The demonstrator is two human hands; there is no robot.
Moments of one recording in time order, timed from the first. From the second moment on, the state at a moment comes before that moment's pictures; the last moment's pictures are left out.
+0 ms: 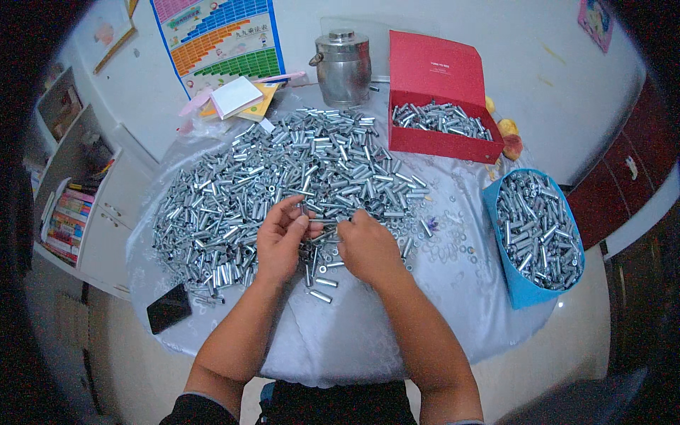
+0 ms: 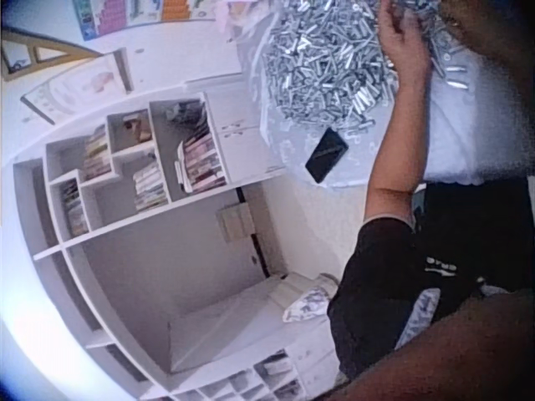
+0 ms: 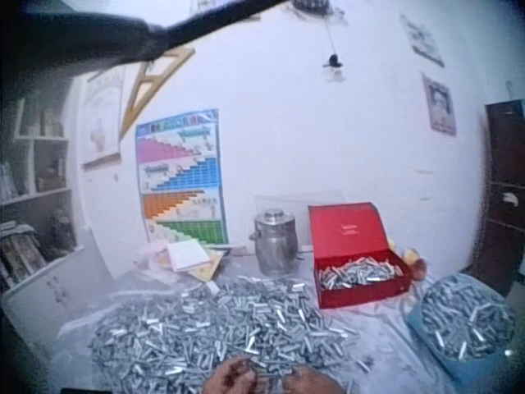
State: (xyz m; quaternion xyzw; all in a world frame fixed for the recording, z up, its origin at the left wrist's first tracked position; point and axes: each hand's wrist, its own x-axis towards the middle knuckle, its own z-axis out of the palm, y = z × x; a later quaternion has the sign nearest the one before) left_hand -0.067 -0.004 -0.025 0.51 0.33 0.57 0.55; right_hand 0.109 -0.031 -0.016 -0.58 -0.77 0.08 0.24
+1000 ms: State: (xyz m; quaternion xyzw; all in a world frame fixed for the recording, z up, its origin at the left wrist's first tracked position) left_hand -0.063 -0.011 -0.012 0.33 0.30 0.52 0.73; right_hand 0.133 -0.038 -0.003 -0.47 -0.46 0.47 0.59
